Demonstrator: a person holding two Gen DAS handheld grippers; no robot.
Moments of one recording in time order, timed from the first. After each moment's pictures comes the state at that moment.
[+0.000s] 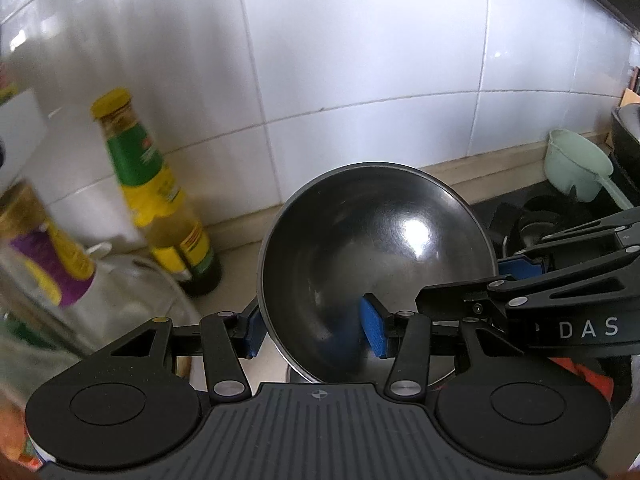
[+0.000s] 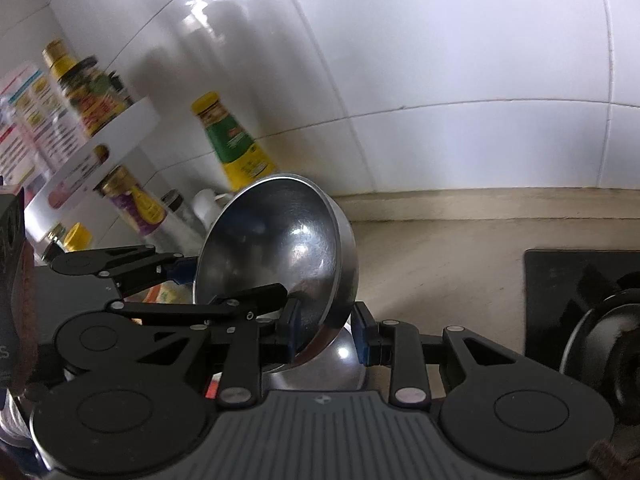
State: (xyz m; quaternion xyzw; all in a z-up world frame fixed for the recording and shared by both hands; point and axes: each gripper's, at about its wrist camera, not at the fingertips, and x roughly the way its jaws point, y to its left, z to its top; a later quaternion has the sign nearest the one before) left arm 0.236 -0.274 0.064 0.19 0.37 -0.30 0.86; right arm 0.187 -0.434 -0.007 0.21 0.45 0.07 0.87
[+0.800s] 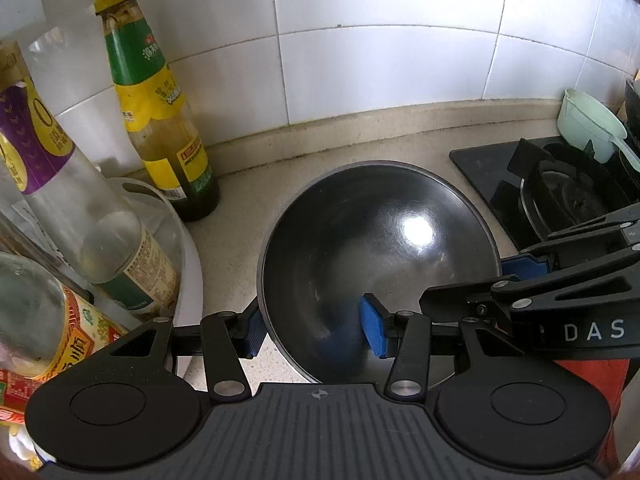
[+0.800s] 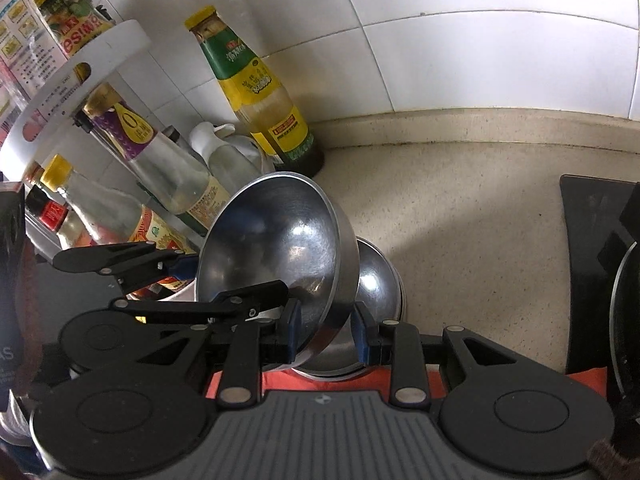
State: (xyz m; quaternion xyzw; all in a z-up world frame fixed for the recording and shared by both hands) left arm 0.241 -0.251 0.012 0.19 0.43 -0.29 0.83; right arm 0.186 -0.407 -0.055 0.22 0.51 0.08 0.83
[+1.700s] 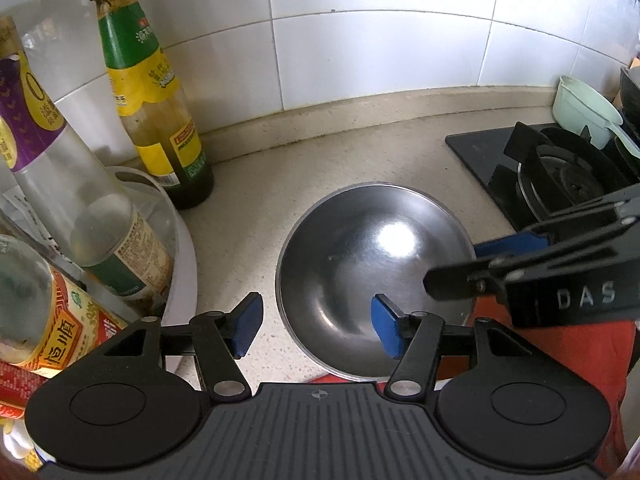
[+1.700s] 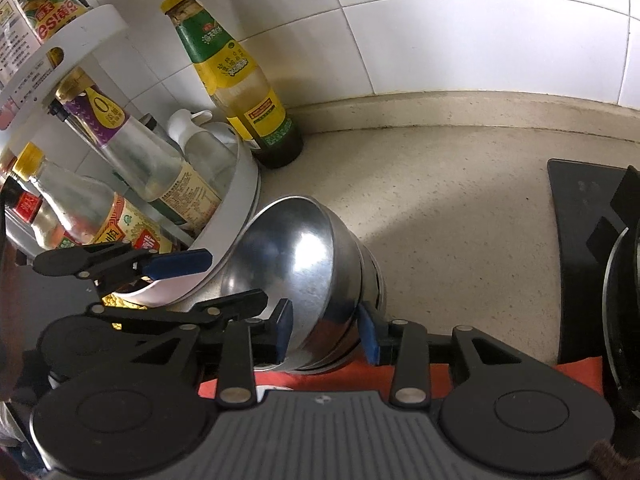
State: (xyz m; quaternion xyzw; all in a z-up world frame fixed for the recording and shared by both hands) left arm 0.236 -0.248 0.004 0.19 0.44 -0.30 0.83; right arm 0.190 -0.405 -0.067 0.21 0.52 0.06 0.82
